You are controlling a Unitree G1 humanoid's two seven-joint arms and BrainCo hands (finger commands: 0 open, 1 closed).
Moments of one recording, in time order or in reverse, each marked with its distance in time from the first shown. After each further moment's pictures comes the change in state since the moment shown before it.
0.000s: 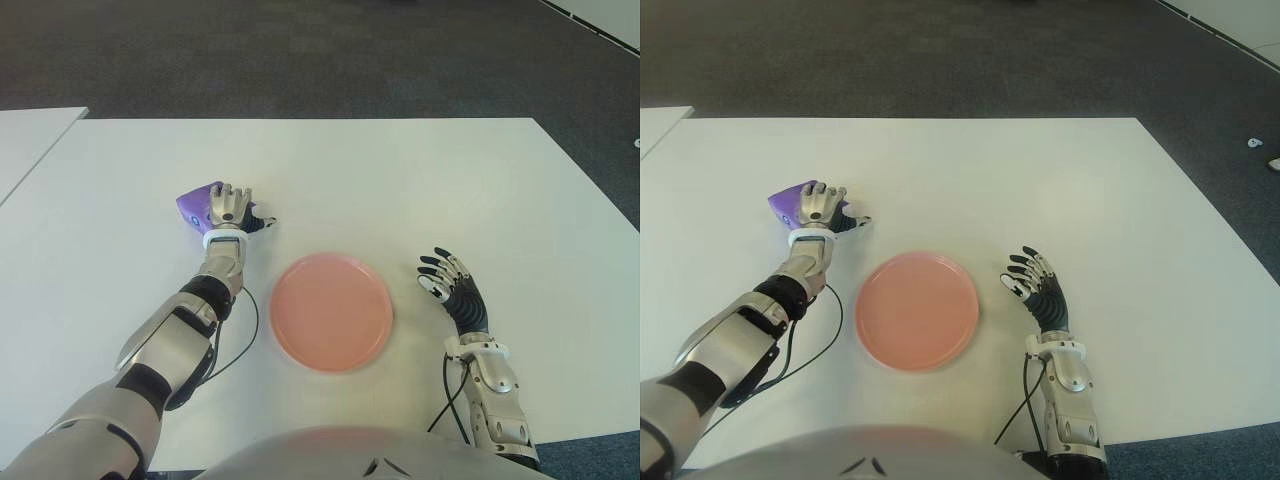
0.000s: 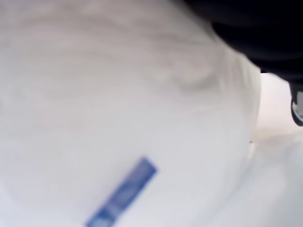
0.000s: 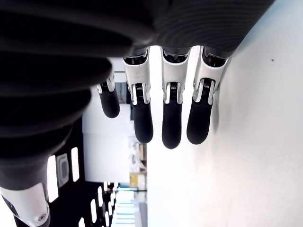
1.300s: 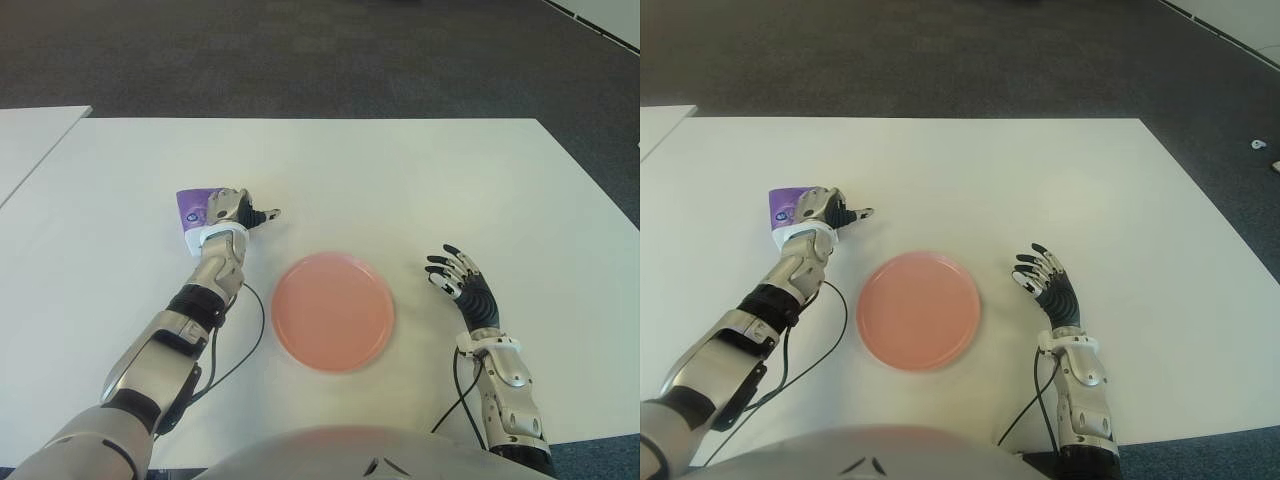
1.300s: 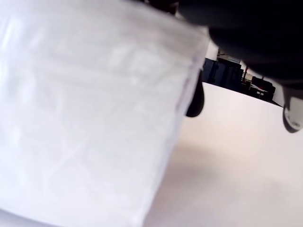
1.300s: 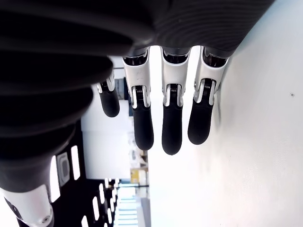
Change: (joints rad) left arm 0.158 0.048 0.155 -0.395 -0.137 0.034 -0.233; right arm -0.048 -0.043 -0.057 0.034 0.085 0.043 0.073
